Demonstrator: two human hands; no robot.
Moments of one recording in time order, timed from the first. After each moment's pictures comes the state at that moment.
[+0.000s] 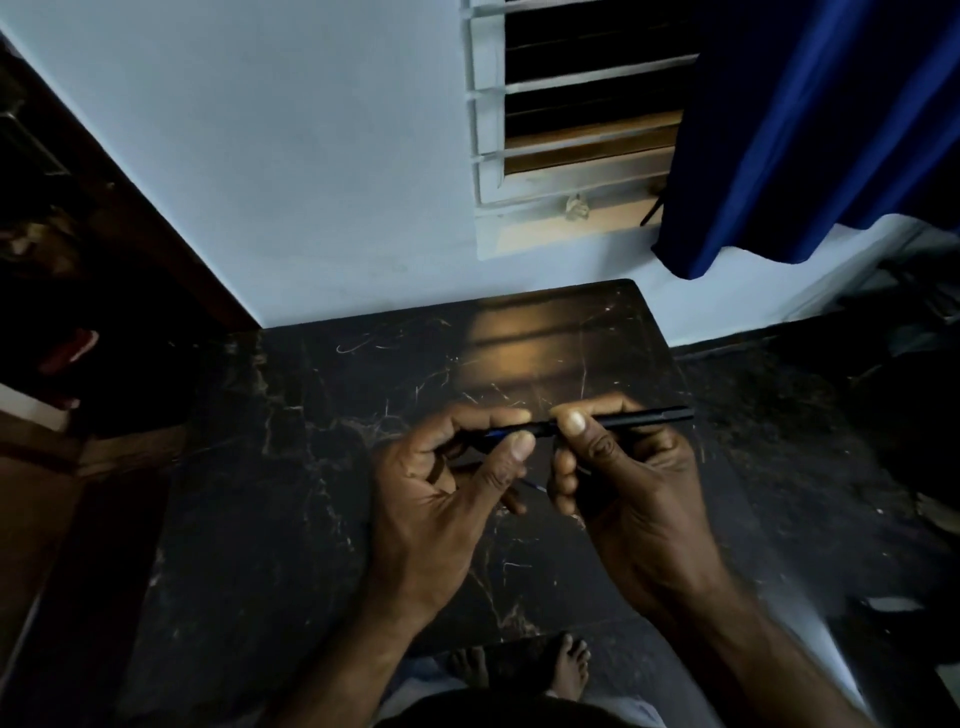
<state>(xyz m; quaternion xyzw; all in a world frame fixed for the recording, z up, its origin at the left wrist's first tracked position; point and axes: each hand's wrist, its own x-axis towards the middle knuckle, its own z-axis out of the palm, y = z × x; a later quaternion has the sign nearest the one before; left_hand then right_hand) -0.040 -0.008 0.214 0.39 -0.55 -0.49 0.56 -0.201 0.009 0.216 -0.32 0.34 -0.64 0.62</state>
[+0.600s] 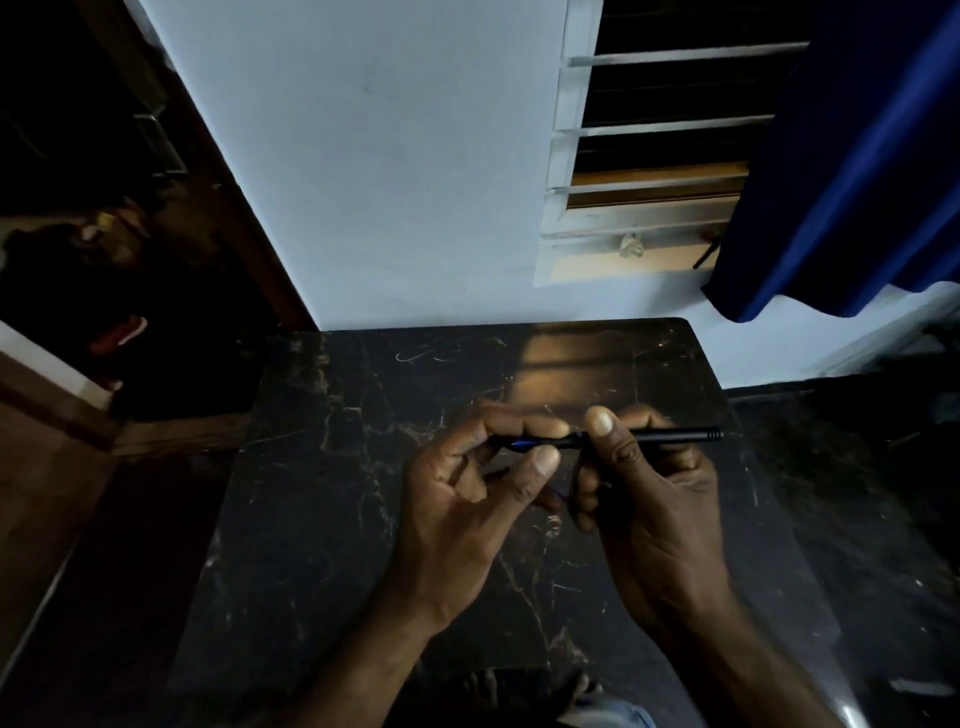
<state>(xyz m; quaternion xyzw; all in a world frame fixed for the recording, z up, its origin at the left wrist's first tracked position) 0.036 -0.009 0.221 0.30 -0.53 -0.53 0.59 -0.118 0.004 0.238 -0.37 0.36 -0.64 0.57</state>
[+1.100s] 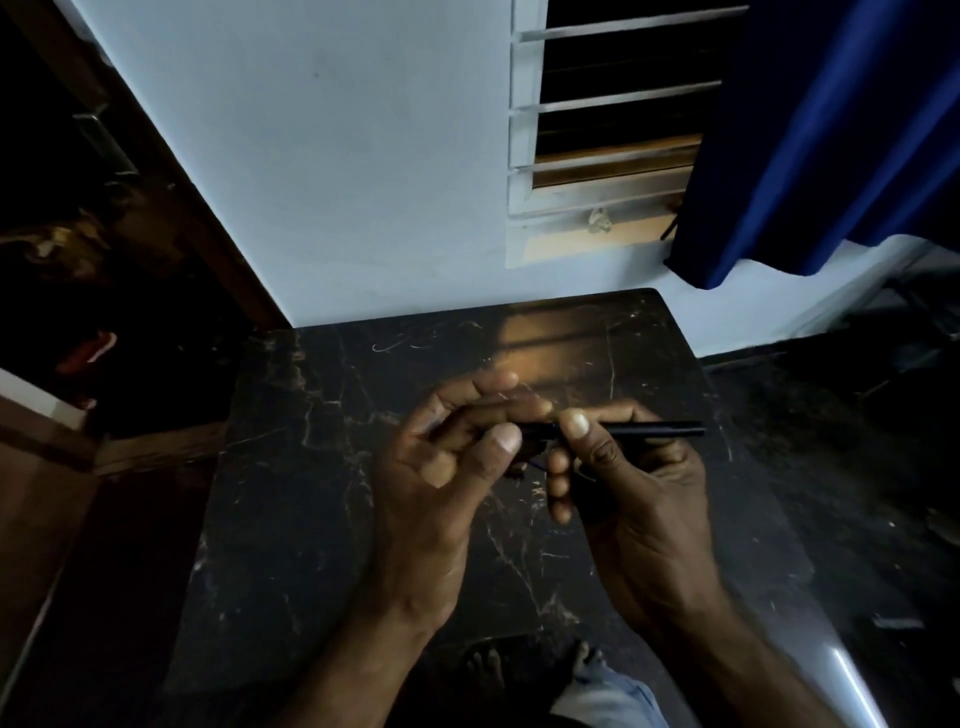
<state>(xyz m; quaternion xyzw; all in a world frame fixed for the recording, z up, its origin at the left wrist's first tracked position) 0.029 0.015 0.226 0.32 -0.47 -0.58 0.58 -0.120 0.036 0.237 -0.34 0.35 -0.66 0.58</state>
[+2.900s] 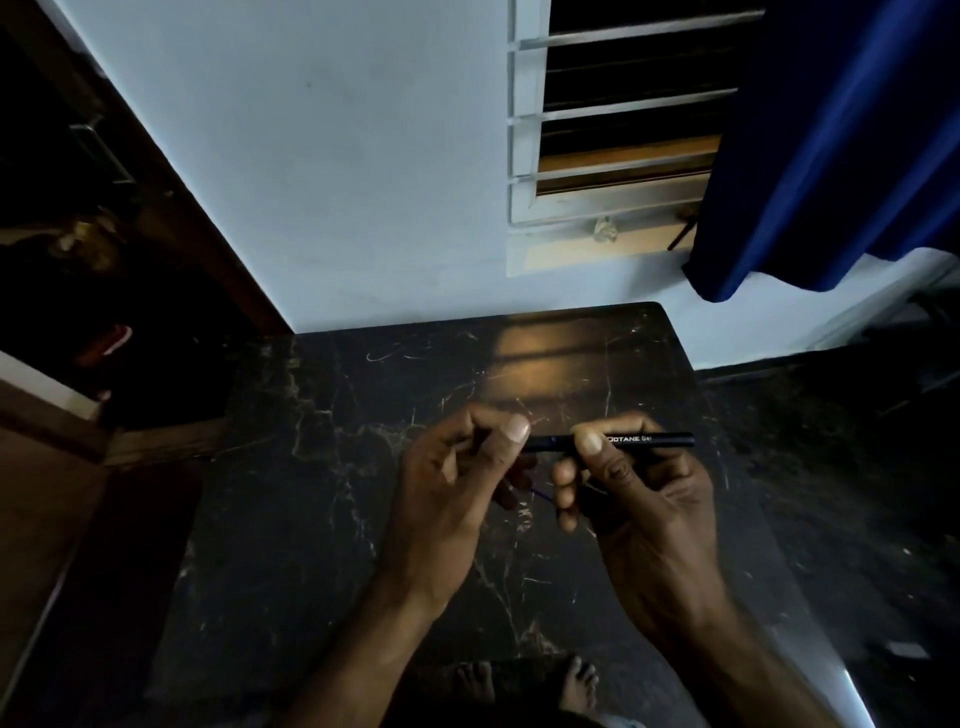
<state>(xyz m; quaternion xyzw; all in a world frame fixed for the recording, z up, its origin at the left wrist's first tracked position) -0.013 -0.015 0.229 0.44 -0.52 -0.51 0.52 -0.173 0.005 0.222 -0.35 0.35 -0.64 0.59</state>
